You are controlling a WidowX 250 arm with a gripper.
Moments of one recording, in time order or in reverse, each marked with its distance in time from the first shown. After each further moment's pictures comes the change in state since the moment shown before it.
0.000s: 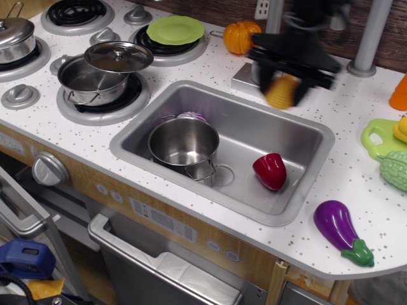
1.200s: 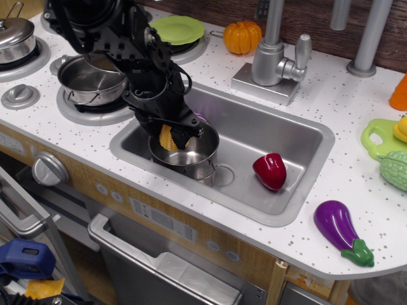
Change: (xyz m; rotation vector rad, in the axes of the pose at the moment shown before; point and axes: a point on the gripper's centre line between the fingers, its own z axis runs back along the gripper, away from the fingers) arm -0.062 0.080 -0.058 -0.112 -0.143 -0.038
